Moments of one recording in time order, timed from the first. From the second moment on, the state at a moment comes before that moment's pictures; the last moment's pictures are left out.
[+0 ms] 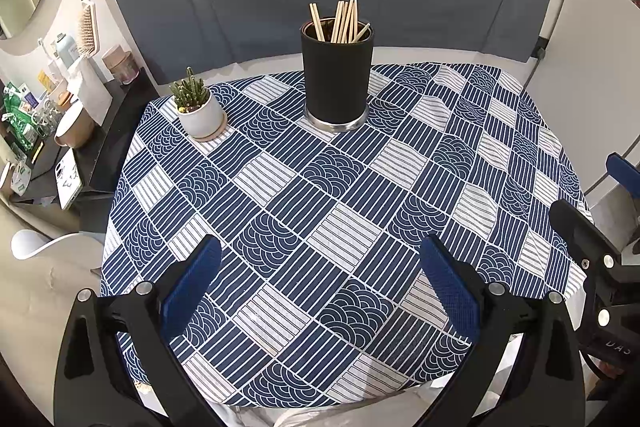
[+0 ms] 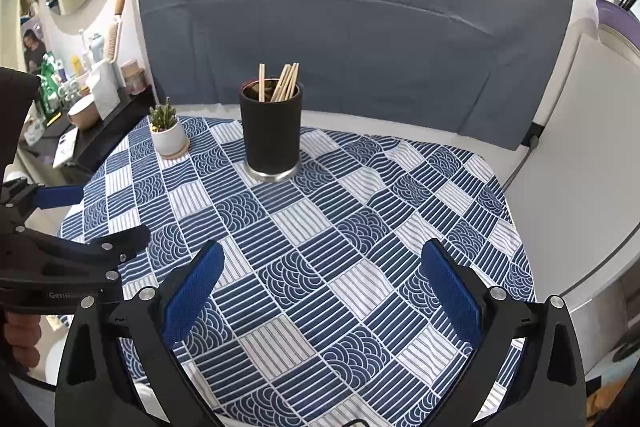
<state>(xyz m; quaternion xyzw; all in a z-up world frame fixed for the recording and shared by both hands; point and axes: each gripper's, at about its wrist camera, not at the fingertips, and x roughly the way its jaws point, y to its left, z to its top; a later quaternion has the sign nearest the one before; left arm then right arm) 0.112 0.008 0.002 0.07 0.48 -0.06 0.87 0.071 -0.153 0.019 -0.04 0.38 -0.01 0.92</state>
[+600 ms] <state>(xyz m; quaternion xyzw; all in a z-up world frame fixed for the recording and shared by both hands) 0.115 0.023 0.002 0.06 0.48 -0.05 0.87 0.071 -0.146 0.020 -0.03 0.39 -0.01 0.92</state>
